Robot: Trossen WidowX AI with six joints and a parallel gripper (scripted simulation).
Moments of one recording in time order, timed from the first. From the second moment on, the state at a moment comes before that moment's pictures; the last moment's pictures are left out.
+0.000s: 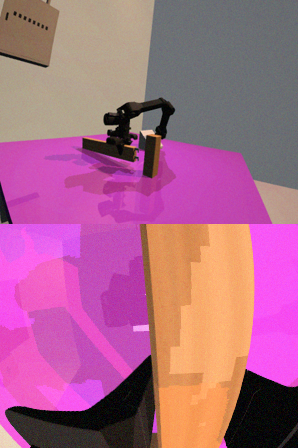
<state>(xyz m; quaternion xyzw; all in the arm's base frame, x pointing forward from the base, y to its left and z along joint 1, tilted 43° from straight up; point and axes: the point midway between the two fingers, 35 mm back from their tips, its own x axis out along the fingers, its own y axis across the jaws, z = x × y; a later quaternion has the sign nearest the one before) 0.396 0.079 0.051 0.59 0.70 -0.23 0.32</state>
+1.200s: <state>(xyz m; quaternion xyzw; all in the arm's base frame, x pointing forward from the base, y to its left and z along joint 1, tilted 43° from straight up) 0.394 0.084 0.046 0.59 0.70 -0.23 0.33</state>
